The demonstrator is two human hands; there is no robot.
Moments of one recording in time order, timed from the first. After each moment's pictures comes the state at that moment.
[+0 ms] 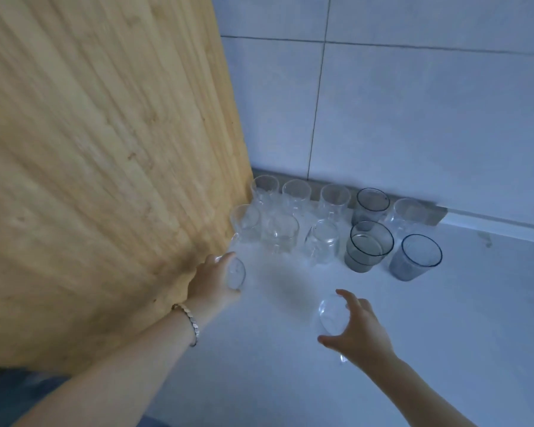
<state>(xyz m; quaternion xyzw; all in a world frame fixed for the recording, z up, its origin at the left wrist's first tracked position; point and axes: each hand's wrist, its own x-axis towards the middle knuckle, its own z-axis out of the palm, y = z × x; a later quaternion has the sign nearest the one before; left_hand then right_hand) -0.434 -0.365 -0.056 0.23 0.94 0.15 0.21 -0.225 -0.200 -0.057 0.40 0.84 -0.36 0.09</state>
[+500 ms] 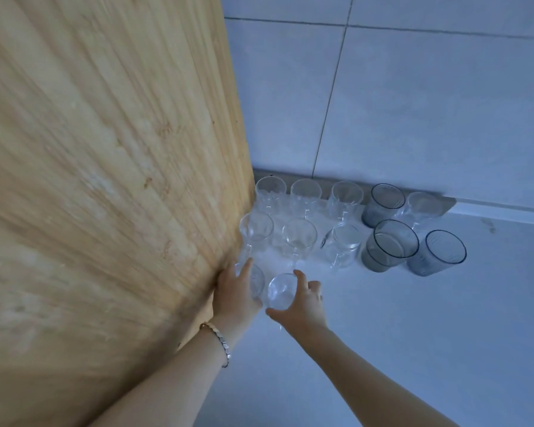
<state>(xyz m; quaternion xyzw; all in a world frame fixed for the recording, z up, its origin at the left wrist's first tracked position) -0.480 -0.356 -0.093 0.30 0.91 0.14 0.23 -0.376 -0.274 -0.090 0.47 0.78 -0.41 0.07</state>
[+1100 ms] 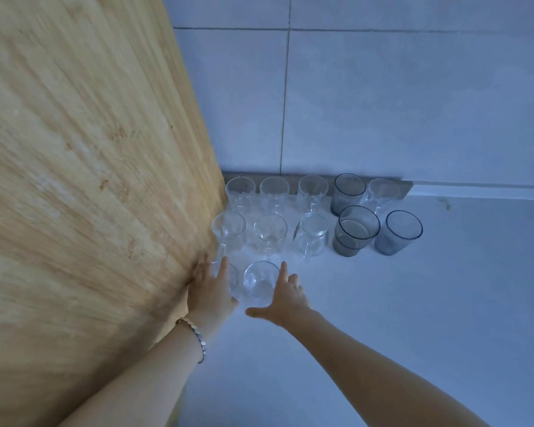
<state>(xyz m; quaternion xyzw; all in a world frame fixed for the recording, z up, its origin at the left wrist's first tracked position) -0.476 -0.356 -0.077 0.36 0.91 0.00 0.21 -0.364 -0.266 -0.079 0.44 0.80 -0.37 0.16</state>
